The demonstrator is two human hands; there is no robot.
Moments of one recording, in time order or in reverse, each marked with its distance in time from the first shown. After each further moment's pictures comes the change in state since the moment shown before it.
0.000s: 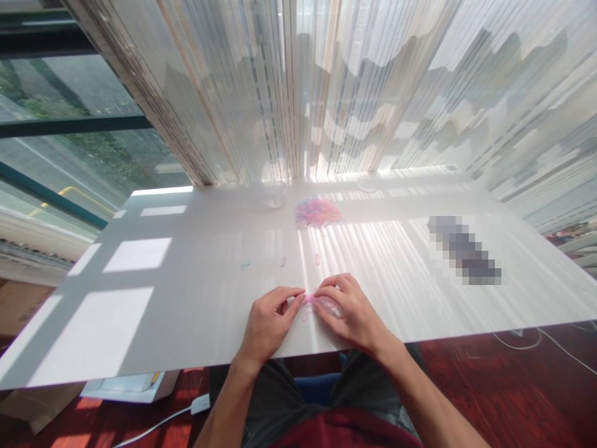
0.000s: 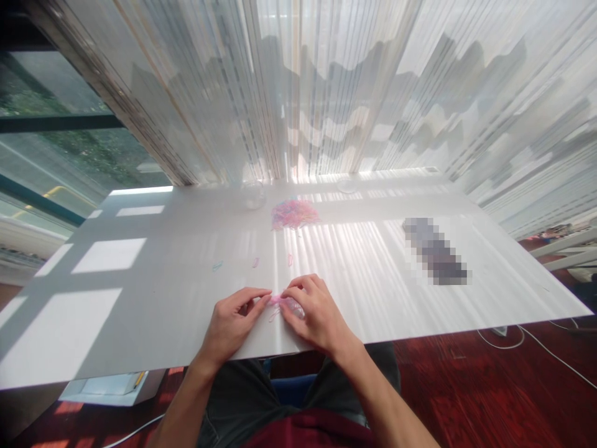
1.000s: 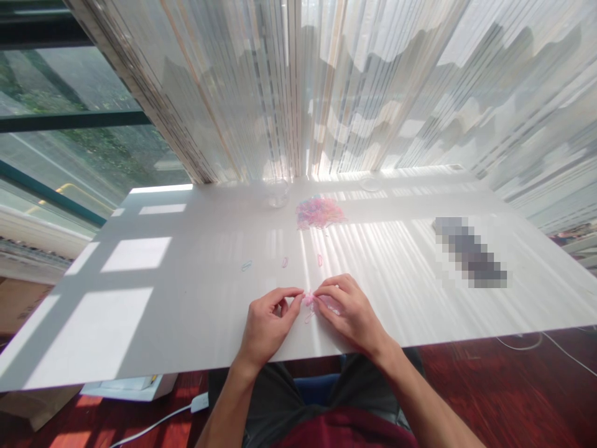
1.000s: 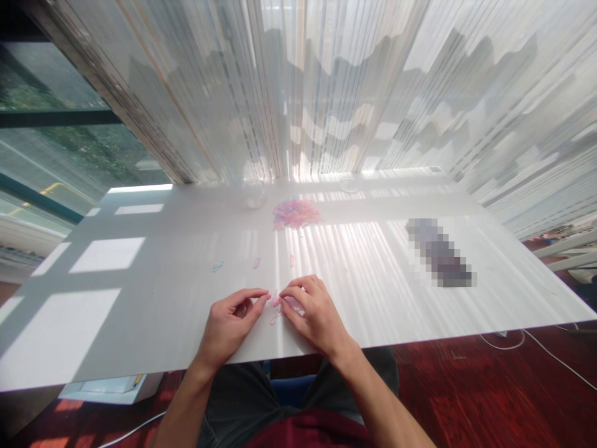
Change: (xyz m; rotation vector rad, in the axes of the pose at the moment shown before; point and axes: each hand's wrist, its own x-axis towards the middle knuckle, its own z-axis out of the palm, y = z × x) left_hand 0.002 0.005 -0.003 -0.092 0.053 -0.146; right_hand 0.005 -0.001 0.007 0.044 0.085 0.035
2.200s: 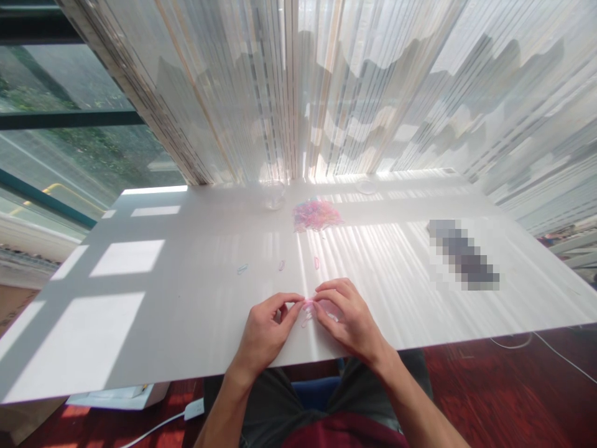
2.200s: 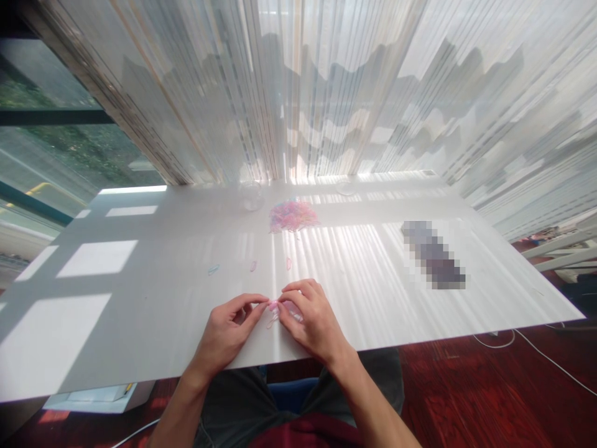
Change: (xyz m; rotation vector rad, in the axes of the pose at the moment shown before) left_hand -0.001 -0.003 -0.001 -0.003 -0.105 0.013; right_hand 0.001 -0.006 -0.002 0.022 0.053 -0.018
